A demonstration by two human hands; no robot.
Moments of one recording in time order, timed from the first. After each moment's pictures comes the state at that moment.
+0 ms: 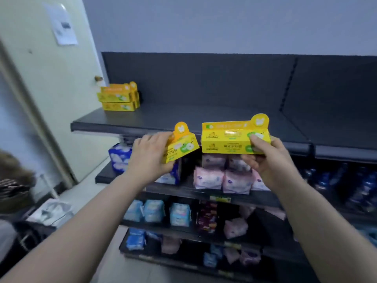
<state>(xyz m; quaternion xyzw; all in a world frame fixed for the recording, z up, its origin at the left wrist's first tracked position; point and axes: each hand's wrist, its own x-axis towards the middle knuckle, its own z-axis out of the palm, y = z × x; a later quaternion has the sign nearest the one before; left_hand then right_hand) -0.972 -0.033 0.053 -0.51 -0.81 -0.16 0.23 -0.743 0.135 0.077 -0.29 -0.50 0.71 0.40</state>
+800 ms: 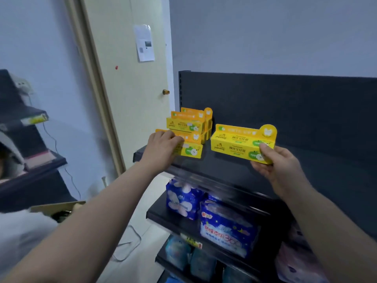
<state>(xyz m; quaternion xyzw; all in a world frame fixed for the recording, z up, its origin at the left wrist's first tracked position) -1.280 -0.029 0.078 -0.41 -0.87 -0.06 0.26 -1.069 0.178 0.092 -0.24 -0.52 0.75 0.32</state>
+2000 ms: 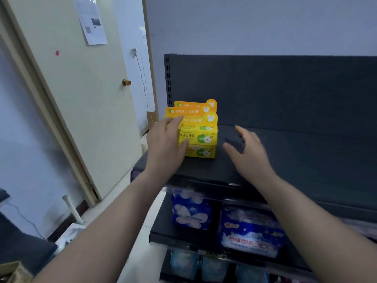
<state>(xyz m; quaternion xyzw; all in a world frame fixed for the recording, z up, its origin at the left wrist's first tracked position) -1.363 -0.023 0.064 -0.44 -0.79 -0.33 0.26 -1.206 0.113 0.062 -0.30 -0.84 0.30 0.34</state>
